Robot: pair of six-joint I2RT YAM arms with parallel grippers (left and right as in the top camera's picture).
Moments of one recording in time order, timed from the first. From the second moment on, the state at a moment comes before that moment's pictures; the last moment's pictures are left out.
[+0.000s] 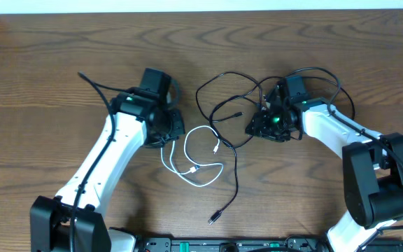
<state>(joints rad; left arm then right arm) -0.30 1.53 1.14 -0.96 0.18 -0.53 0.28 1.84 1.02 -0.49 -0.48 0.44</state>
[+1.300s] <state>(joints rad) -0.48 1.89 1.14 -0.52 0.19 -0.56 0.44 1.84 1.01 -0.43 -0.36 0.61</state>
